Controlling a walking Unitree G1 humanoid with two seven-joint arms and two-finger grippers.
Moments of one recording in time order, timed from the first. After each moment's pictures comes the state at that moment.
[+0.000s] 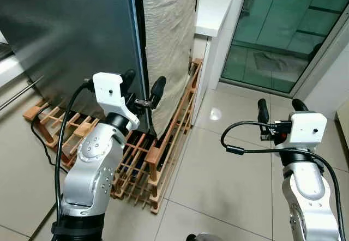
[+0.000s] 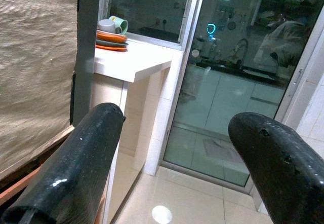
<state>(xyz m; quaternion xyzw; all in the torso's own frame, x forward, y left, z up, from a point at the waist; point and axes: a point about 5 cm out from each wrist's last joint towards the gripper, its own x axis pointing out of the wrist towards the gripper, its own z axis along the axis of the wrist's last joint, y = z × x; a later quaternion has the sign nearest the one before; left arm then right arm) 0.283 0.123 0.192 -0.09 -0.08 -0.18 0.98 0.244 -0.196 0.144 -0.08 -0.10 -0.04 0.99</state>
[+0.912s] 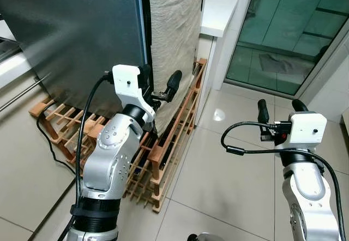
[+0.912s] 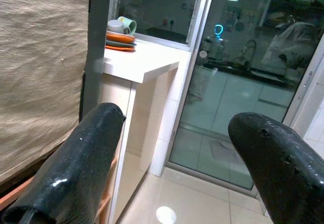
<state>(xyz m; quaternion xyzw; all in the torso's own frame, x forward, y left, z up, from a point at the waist) 0.301 0.096 0.191 -0.12 -0.08 -0.21 0.97 0.244 -0.196 0.144 -0.09 -0.10 -0.04 0.99</state>
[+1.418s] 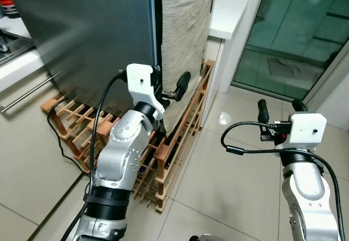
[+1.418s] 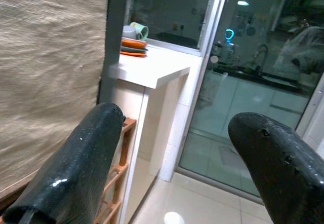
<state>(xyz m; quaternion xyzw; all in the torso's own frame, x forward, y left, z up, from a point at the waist) 0.315 0.073 0.187 -0.12 -0.06 -0.23 0.96 0.244 -0.196 0.144 -0.08 -0.10 -0.04 0.99</state>
